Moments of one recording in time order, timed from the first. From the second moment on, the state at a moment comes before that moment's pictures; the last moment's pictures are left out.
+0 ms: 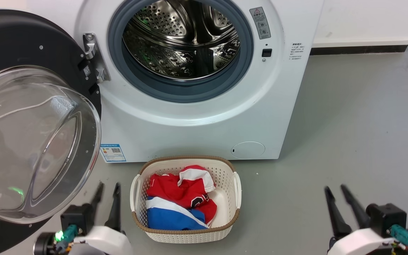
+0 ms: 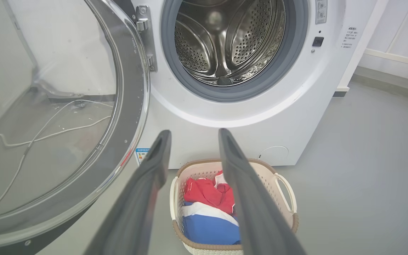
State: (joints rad) left arm -0.06 0.29 -0.26 0.23 -0.38 0.14 -0.22; right arm 0.07 -0.05 0.00 0.05 0.08 0.13 -0.05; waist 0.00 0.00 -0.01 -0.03
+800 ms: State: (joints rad) left arm -0.05 0.22 -0.16 0.25 -0.72 0.06 -0.13; right arm 0.05 -0.06 -0.02 0.12 0.51 0.13 -0.01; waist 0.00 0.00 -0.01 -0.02
